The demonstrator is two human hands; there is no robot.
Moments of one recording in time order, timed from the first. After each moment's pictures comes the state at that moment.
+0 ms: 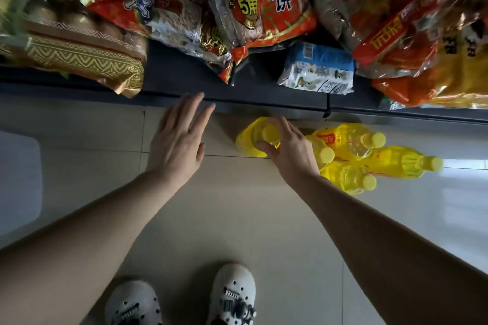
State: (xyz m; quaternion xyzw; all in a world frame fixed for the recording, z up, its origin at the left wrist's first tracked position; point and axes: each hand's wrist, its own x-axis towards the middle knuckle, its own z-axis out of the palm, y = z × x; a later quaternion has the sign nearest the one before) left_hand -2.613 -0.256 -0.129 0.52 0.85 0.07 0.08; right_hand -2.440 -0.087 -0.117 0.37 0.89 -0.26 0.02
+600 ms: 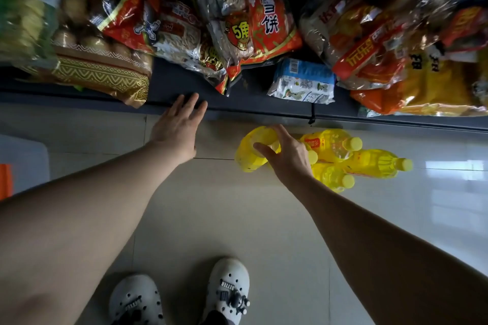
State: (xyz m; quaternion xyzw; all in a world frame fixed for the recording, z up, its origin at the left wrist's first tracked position) left_hand -2.645 -0.222 -0.104 0.47 0.84 -0.08 0.27; right_hand -2.437 -0.087 -0.081 0.46 0.82 -0.35 0.05
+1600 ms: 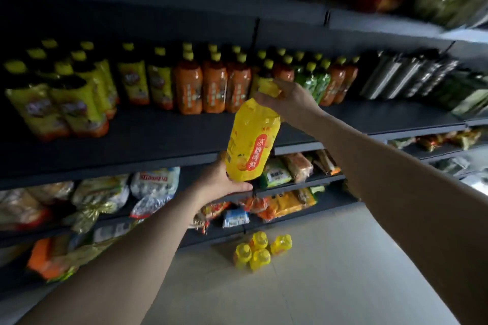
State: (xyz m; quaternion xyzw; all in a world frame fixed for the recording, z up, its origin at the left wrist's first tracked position) left_hand -2.575 -0.247 0.635 0.50 0.70 0.35 0.37; right_hand -2.447 -0.105 0.787 0.43 0.85 -0.25 -0.19
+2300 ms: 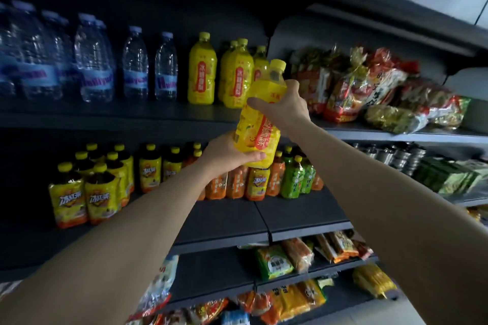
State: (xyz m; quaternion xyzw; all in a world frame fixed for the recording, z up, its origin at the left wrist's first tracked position) left_hand -2.604 -0.225 0.887 0.58 0.68 0.43 0.17; right_hand -2.483 -0.141 0.975 0.43 0.78 -0.22 -0.41
